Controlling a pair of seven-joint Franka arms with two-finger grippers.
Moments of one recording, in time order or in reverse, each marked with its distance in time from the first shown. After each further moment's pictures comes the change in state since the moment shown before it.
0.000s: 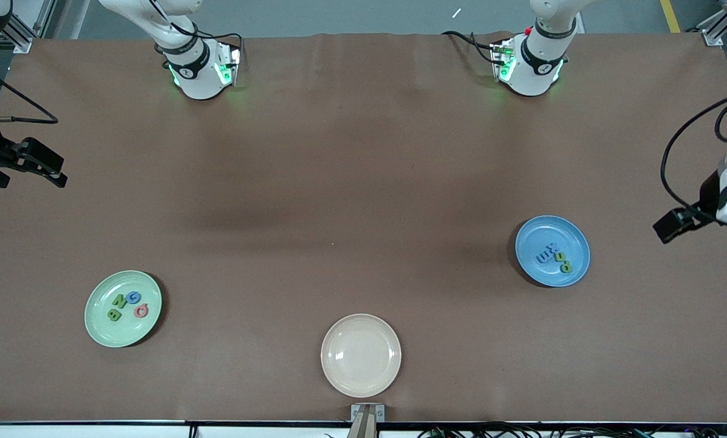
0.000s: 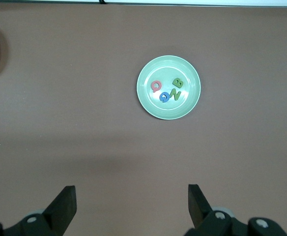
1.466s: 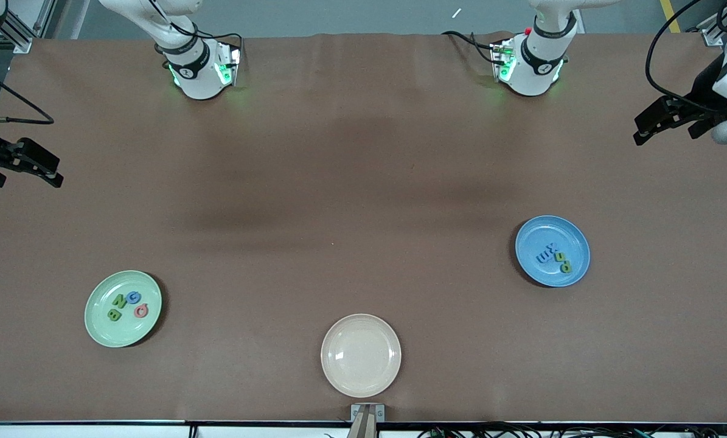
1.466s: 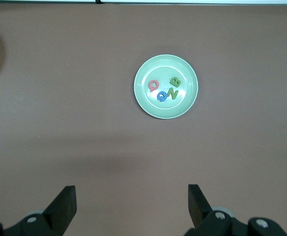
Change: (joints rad) left arm -0.403 -0.364 0.511 -0.266 -0.343 -0.103 0.245; right arm -0.010 0.000 -0.002 0.000 0.000 -0.002 -0.001
